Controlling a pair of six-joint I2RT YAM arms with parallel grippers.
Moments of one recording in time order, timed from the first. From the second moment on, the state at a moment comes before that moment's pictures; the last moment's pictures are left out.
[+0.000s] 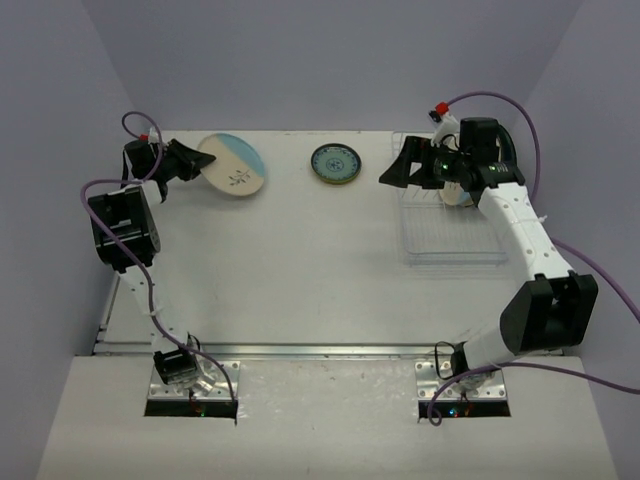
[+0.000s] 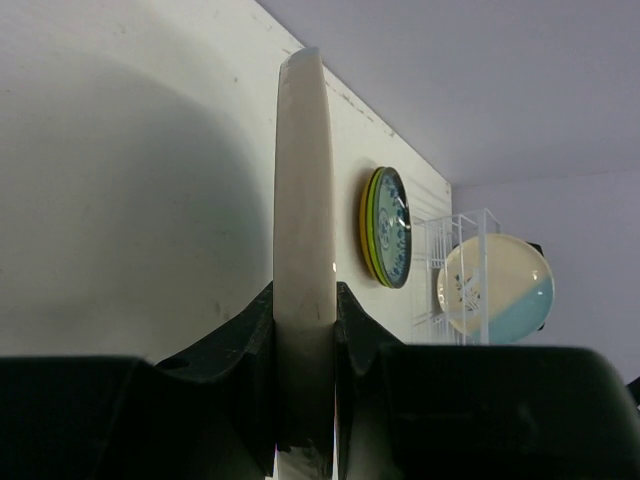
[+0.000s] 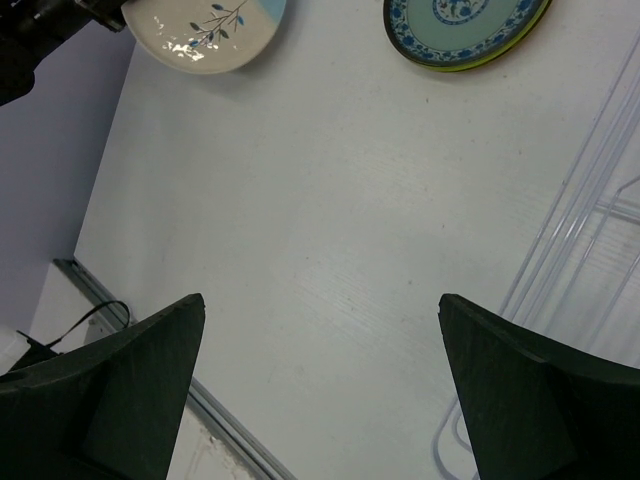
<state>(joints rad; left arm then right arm) 0.34 2.20 1.47 0.35 0.82 -0.85 0.08 1.50 1.35 -0.50 -0.61 0.23</state>
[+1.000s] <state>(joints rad) 0.25 2.30 1.71 0.05 0.43 -0.54 0.08 1.54 1.35 -0.51 -0.58 0.22</state>
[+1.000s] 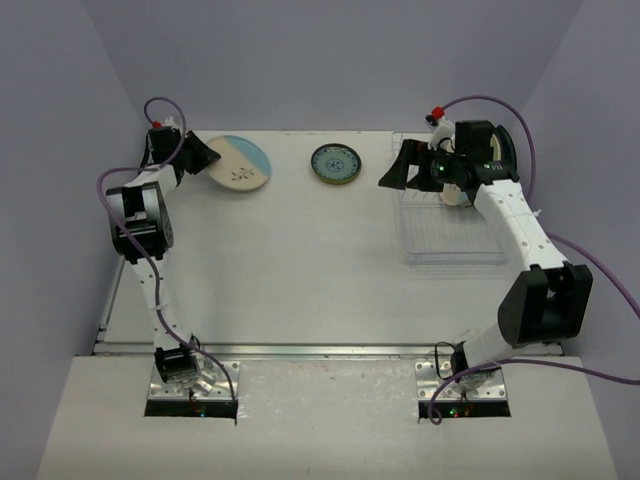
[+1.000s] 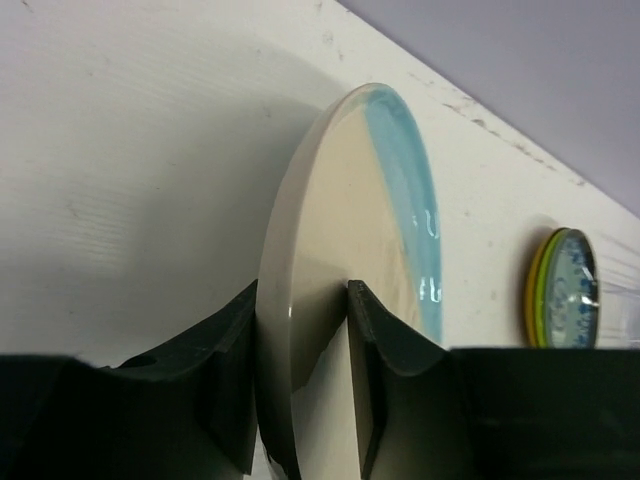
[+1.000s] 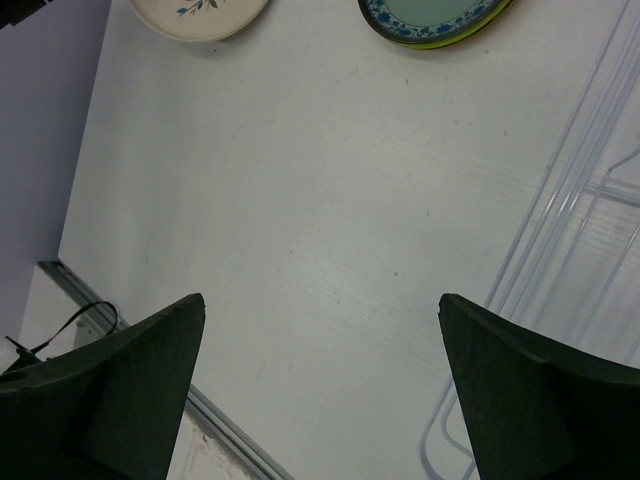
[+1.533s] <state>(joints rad) 0.23 2.39 1.85 -0.02 0.28 -0.41 0.08 1.54 1.35 -0.52 -0.57 0.21</state>
